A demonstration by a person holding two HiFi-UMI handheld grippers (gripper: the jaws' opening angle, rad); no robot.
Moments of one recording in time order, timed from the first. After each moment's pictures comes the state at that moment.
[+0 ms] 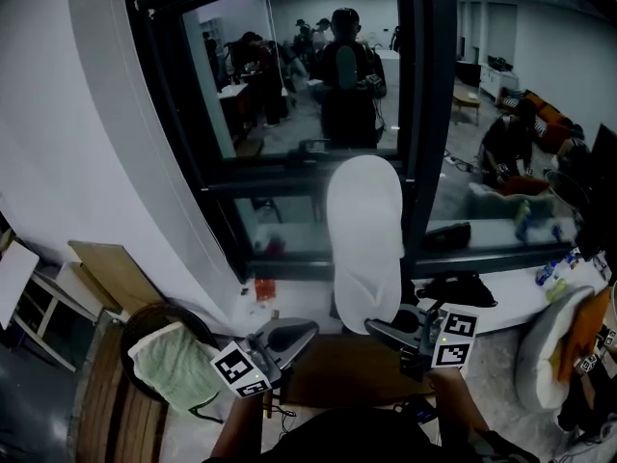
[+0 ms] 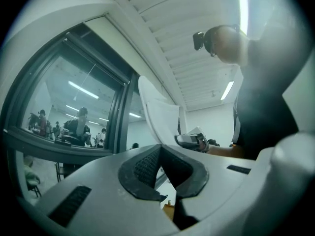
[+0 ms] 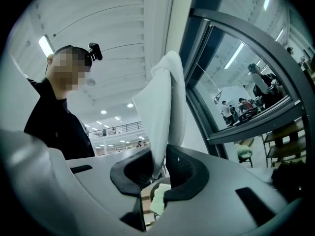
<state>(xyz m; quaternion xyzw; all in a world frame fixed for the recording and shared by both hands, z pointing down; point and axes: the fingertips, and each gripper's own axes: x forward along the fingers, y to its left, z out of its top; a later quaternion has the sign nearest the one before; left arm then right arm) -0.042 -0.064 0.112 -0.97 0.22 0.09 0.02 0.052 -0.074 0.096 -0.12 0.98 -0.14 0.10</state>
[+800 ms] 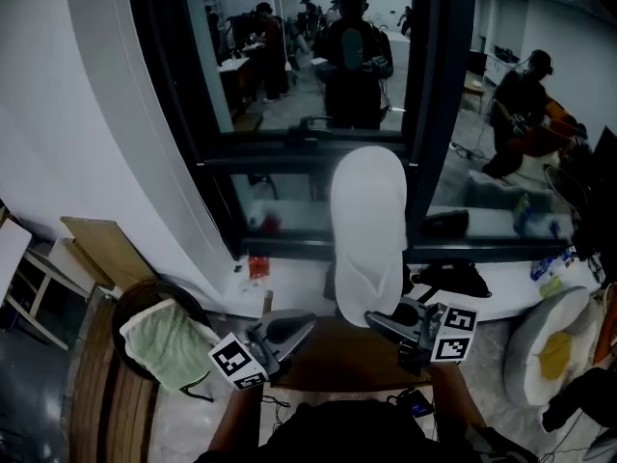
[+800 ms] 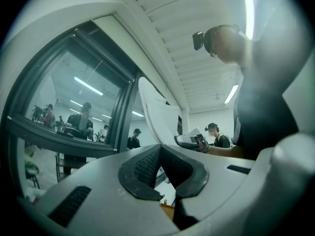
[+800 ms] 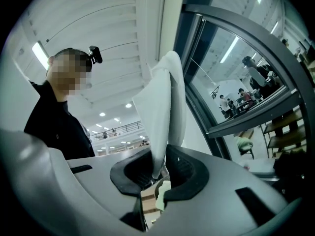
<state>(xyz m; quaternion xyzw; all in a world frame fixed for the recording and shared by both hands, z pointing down) -0.042 -0.062 0.128 -0.97 0.23 0.10 -0.01 0.053 -0.077 0.110 -0.11 0.97 -0.18 0.09</state>
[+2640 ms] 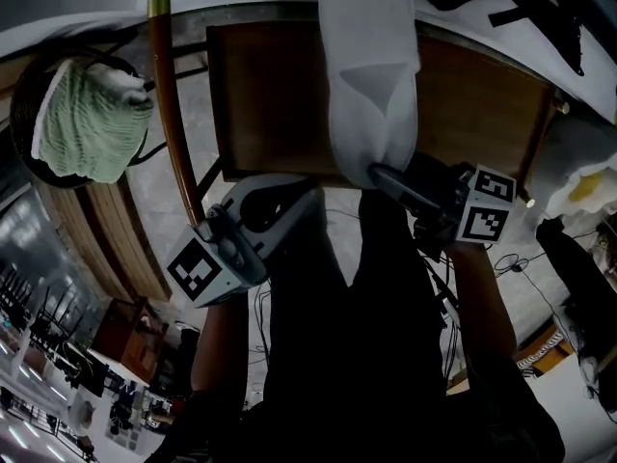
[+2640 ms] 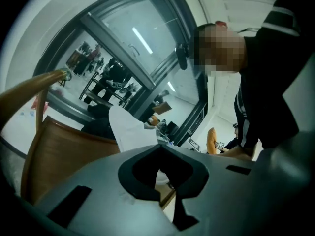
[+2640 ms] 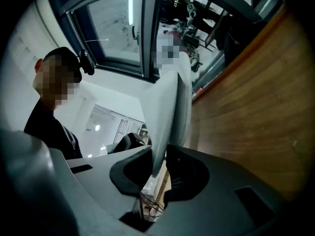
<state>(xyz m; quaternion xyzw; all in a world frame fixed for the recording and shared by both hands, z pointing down) -0.033 -0.043 0.462 -0.90 0.27 0.03 -0.34 0.041 -0.048 0.529 -0.13 0.79 -0.59 -0.03</state>
